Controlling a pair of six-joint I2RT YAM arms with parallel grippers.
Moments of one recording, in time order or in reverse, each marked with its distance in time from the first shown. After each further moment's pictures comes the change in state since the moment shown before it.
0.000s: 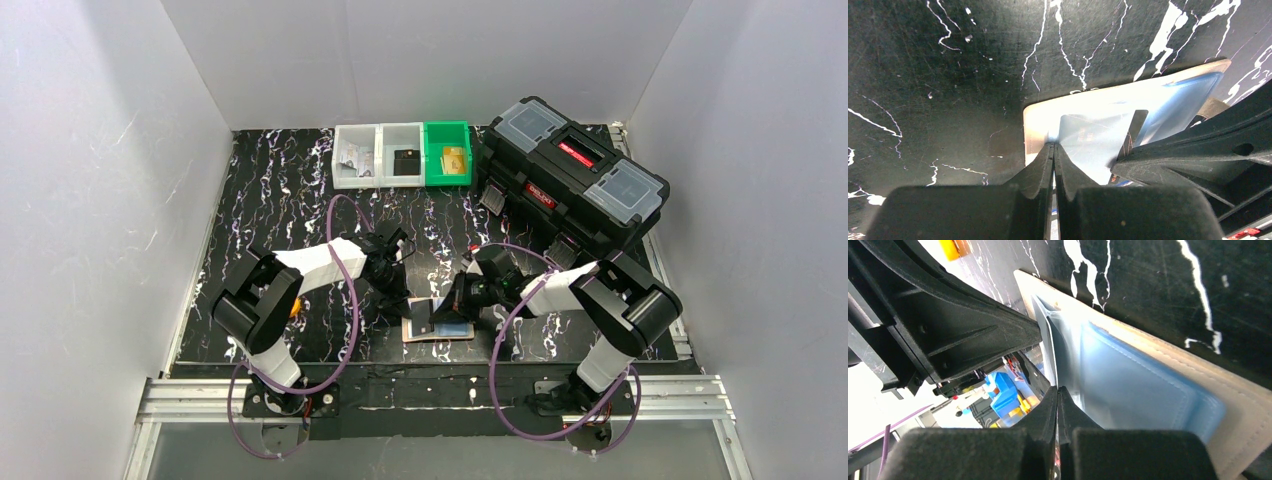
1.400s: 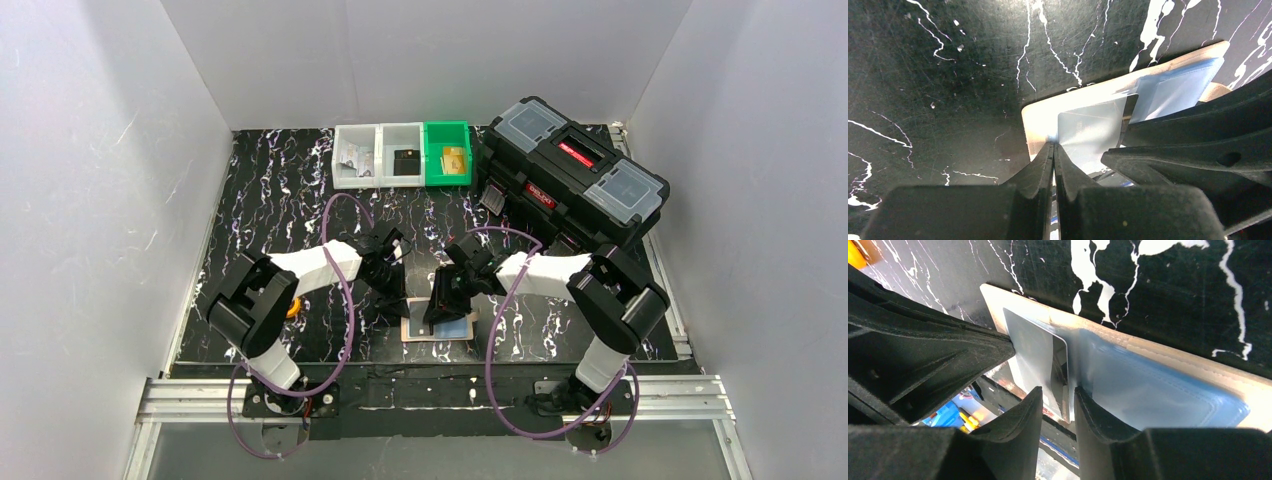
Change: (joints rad) left arm 0.018 -0.038 -0.032 0.042 0.034 0.113; right arm 0.106 0.042 0.327 -0.581 0.218 -0.204
